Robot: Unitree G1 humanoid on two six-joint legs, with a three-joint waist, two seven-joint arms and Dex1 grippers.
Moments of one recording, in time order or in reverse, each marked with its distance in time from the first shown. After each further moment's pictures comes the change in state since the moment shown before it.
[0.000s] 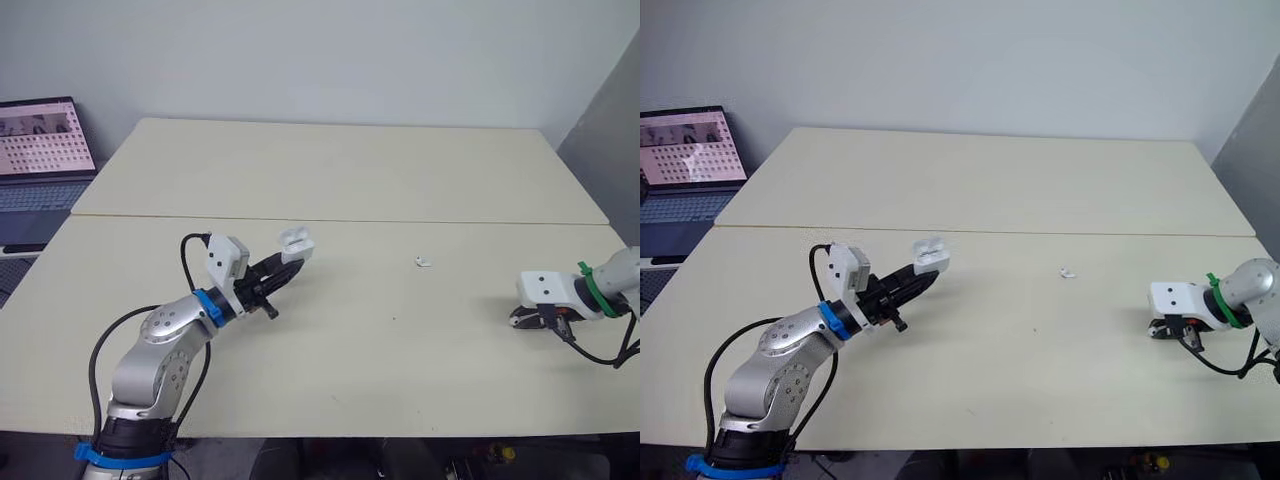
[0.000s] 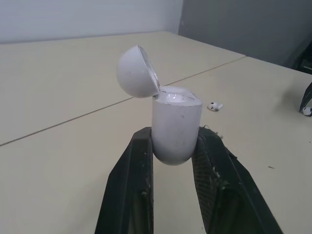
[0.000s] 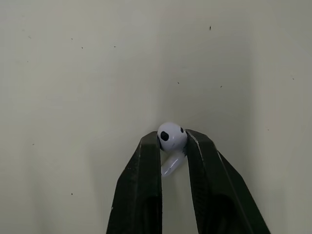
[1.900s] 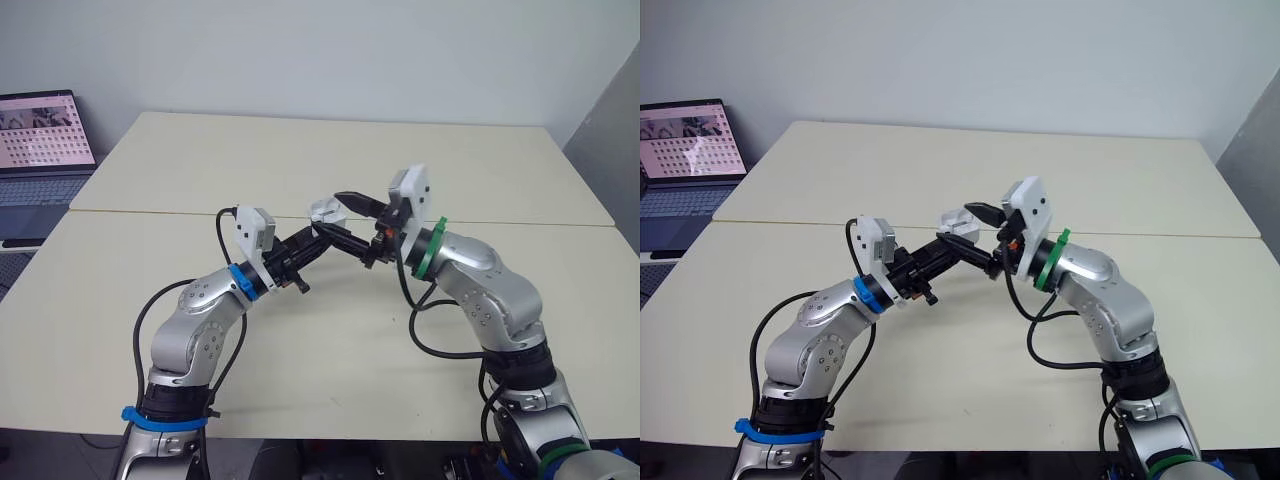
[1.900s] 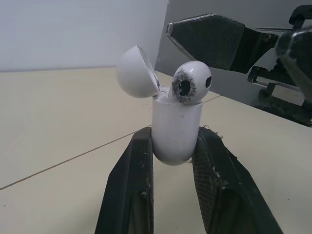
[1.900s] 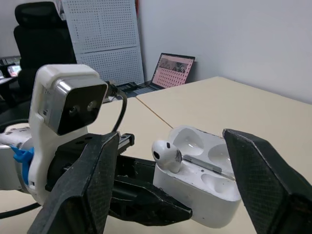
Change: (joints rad) left arm -0.199 -0.143 -0.046 0.056 -0.009 0.032 0.012; right arm -0.045 0.863 -0.163 -0.825 0.508 0.743 -0.792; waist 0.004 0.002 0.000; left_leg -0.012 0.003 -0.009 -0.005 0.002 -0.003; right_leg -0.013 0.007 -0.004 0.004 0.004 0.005
